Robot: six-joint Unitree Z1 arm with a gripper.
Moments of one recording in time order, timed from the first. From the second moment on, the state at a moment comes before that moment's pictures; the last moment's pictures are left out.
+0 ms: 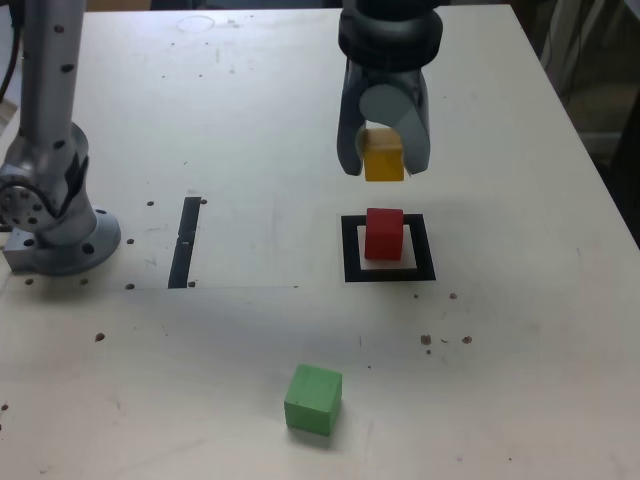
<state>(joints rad) -0.02 1.96 -1.65 1.32 0.12 0.07</state>
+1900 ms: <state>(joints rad) -0.13 2.04 -1.61 1.28 0.13 -0.01</state>
